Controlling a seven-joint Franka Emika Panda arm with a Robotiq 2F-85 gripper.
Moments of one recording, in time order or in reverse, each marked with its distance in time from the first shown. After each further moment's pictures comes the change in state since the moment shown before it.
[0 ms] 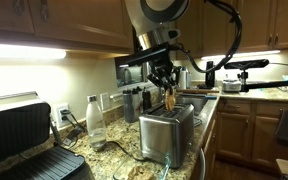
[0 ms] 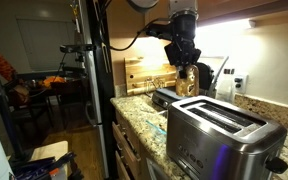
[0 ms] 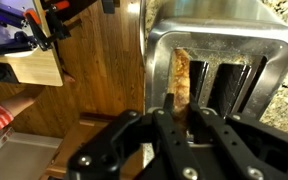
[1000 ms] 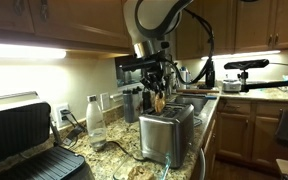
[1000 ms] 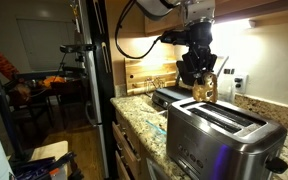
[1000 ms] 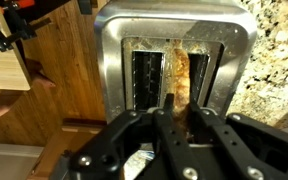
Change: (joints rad) arm -0.012 0.117 -0.038 0.079 0.000 0.124 -0.022
